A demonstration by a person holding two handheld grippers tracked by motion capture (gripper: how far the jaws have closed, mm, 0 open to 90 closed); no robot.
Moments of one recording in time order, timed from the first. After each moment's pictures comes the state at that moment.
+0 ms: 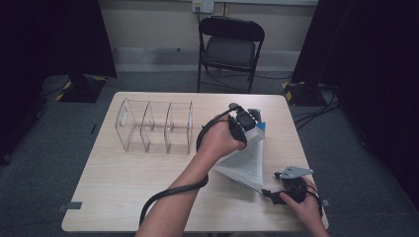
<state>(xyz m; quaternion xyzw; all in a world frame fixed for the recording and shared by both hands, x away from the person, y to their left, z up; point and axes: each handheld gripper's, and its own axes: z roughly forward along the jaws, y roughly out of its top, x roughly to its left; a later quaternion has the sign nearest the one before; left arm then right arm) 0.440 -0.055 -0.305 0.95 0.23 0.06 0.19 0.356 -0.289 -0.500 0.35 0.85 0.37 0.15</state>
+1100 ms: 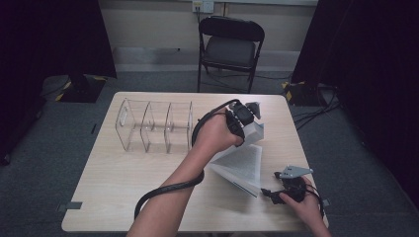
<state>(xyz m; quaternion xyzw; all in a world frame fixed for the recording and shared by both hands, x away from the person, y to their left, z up) 0.435 -0.046 -0.279 0.95 0.24 0.05 0.18 0.358 -0.289 -0.500 0.34 0.85 0.37 0.15</state>
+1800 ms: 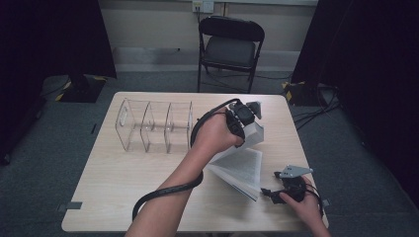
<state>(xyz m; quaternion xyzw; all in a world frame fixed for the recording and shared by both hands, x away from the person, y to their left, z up) 0.426 -0.045 -0.269 0.95 0.24 0.05 0.17 0.359 -0.289 -0.500 0.34 0.85 0.37 0.15</state>
